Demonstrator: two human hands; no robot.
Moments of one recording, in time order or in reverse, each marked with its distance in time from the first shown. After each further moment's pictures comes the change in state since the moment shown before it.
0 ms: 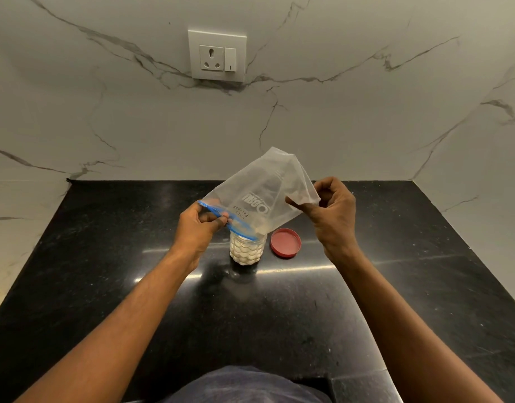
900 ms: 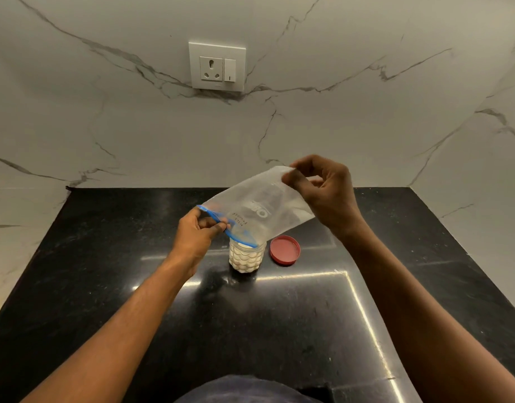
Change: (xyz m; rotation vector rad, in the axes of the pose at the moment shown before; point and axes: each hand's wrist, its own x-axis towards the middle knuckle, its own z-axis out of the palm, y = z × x) left_hand 0.004 0.002 -0.002 0.005 -0.015 0.013; right_hand 0.035 -0.057 0.005 -0.201 -0.180 -0.147
